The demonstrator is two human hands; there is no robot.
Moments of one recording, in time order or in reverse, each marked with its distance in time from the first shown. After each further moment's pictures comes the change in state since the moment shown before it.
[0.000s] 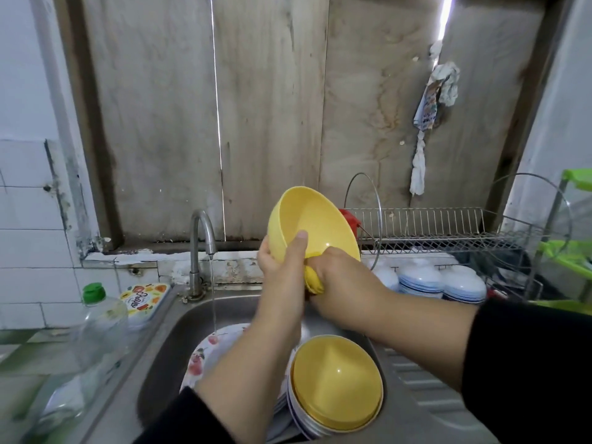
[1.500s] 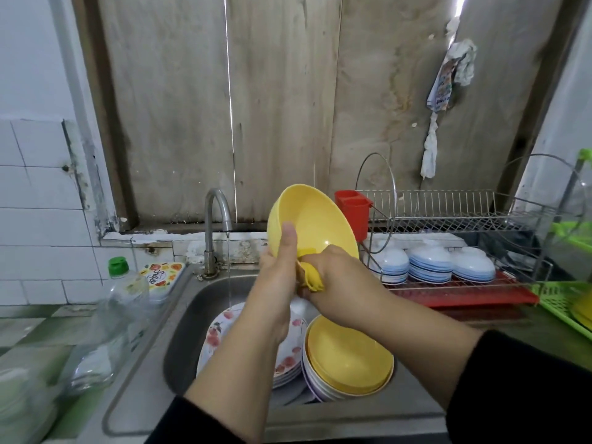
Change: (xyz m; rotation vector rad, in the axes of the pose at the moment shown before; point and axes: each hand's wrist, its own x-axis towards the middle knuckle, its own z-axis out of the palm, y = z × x) left_hand -0.012 -0.010 -0.052 0.116 -0.087 -0.159; right_hand -0.018 -0.044 0.018 0.112 -0.007 0.134
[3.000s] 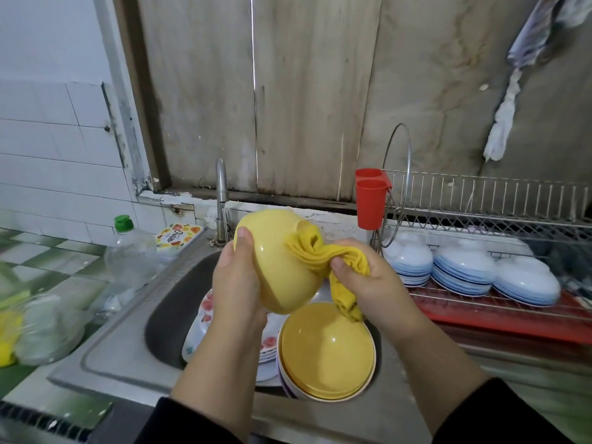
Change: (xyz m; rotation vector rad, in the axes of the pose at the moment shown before) left_hand 0.014 -0.035 0.052 -0.108 0.645 0.158; right_hand -0.014 0.120 0.001 1.041 0.037 0.014
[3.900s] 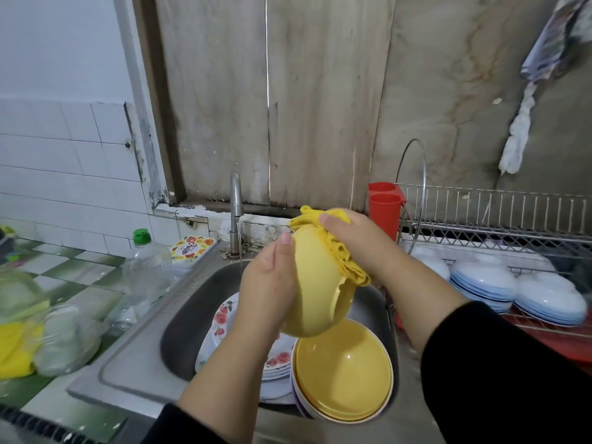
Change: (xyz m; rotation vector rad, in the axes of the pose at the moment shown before) left_hand -0.015 0.025 0.003 0.622 -0.127 0.363; right_hand 0.075 -0.037 0.008 -0.325 -0.019 0.194
